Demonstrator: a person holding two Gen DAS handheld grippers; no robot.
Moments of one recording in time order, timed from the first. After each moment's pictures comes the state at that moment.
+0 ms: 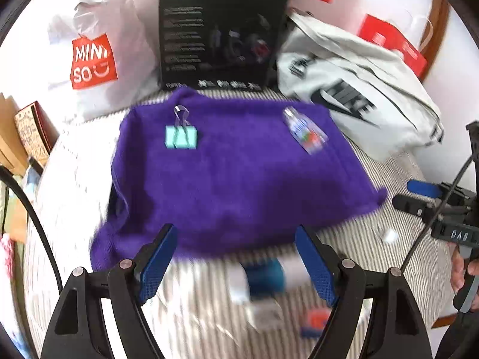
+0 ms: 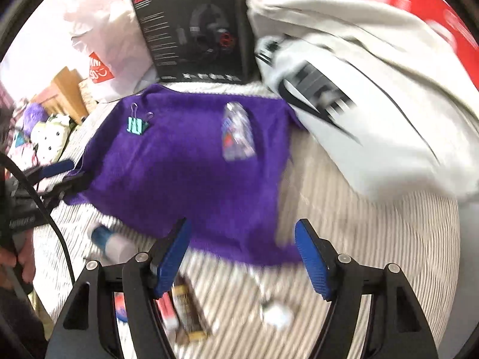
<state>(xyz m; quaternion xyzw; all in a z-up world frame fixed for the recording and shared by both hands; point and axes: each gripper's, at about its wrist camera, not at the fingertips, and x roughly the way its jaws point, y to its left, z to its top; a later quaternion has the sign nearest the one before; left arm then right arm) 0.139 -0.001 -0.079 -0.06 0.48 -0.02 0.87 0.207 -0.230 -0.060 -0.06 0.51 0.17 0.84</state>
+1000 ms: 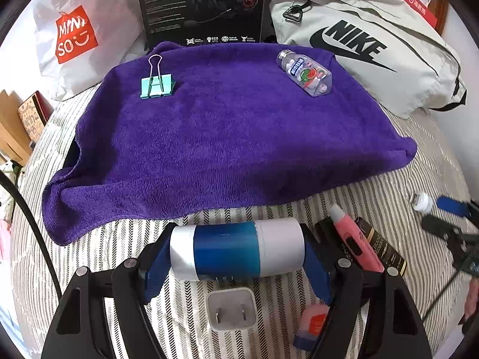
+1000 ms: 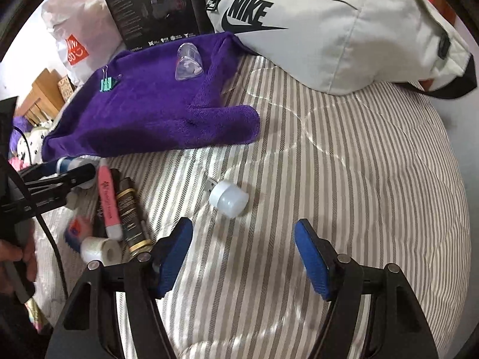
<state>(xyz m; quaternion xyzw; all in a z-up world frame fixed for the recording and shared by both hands) 0.140 -0.043 -0.139 -0.01 0.52 0.02 0.85 0.152 -0.286 -0.122 -0.04 0.53 0.13 0.83</state>
